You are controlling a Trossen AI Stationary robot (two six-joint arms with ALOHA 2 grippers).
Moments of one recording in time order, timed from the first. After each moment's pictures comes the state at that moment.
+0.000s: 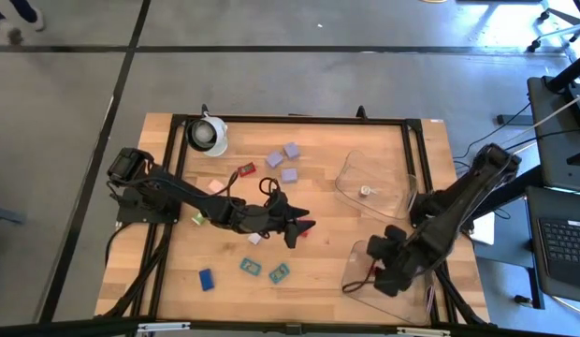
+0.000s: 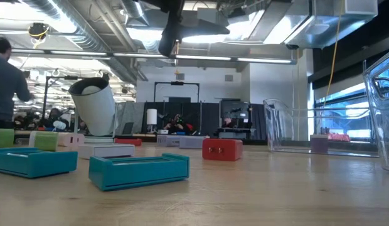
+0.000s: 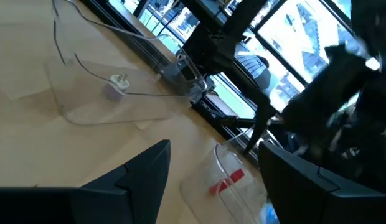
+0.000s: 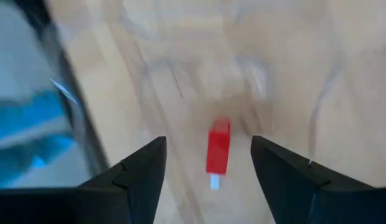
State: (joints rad) left arm -0.31 1.67 1.00 0.42 -0.50 -0.83; right arm 0.85 1.38 1.04 -0.90 0.18 1.19
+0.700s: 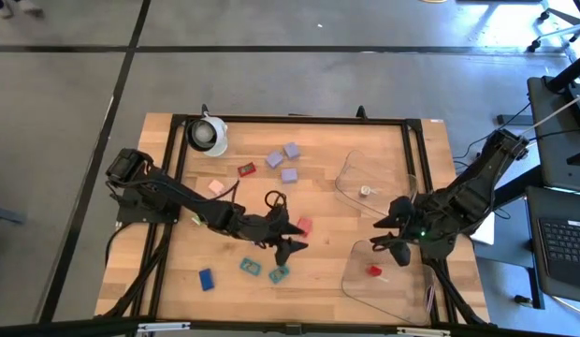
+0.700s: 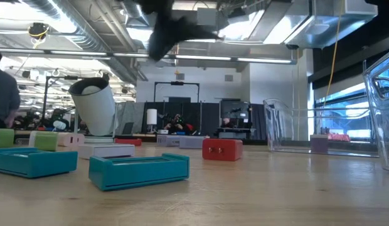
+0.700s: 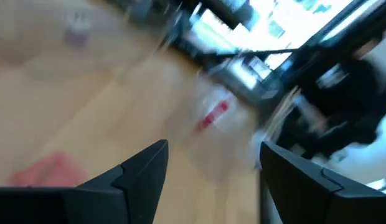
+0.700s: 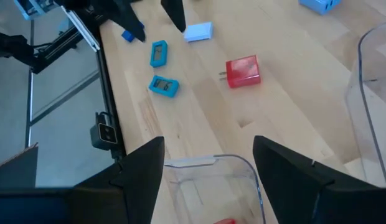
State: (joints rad) left arm -0.35 1.66 1.00 0.26 -0.31 -0.79; right arm 0.85 1.04 1.04 -0.90 0.56 1.20
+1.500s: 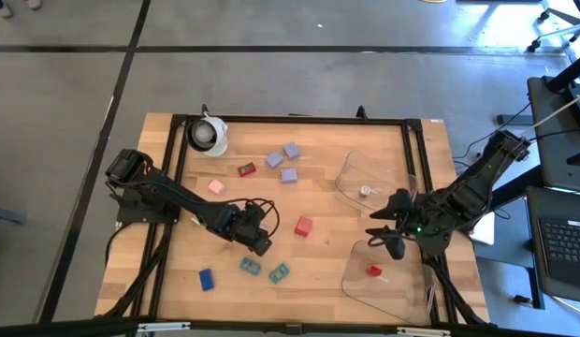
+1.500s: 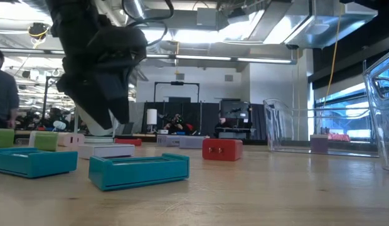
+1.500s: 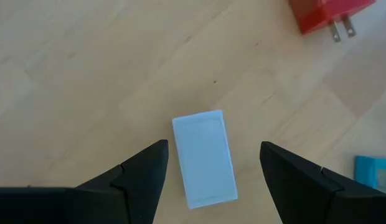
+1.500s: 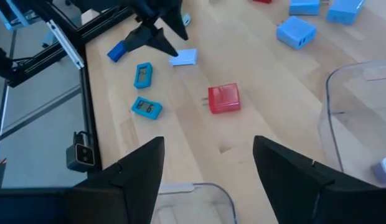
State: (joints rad) left arm -0.37 1.67 1.00 -0.59 -0.32 -1.19; right arm 0.80 1.04 1.04 -0.90 0.64 1.11
